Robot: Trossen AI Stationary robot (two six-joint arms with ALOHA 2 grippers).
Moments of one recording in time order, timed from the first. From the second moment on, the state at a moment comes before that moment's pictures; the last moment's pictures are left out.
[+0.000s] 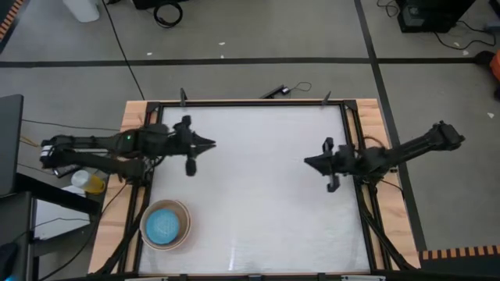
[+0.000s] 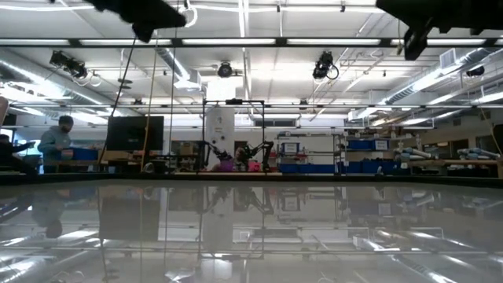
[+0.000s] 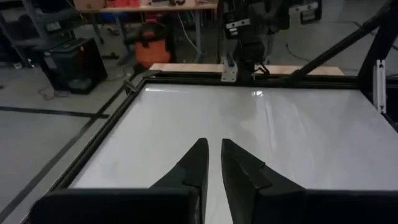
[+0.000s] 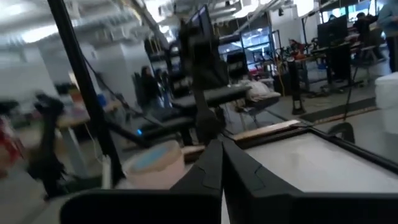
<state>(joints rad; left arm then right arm) 0.04 0.82 0.75 -0.17 -0.16 0.02 0.30 0.60 0.25 0.51 0.40 0.18</state>
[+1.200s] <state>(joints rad) 0.03 0.18 0.01 0.23 -0.10 -0.07 0.30 0.28 0.04 0.27 0.43 0.22</state>
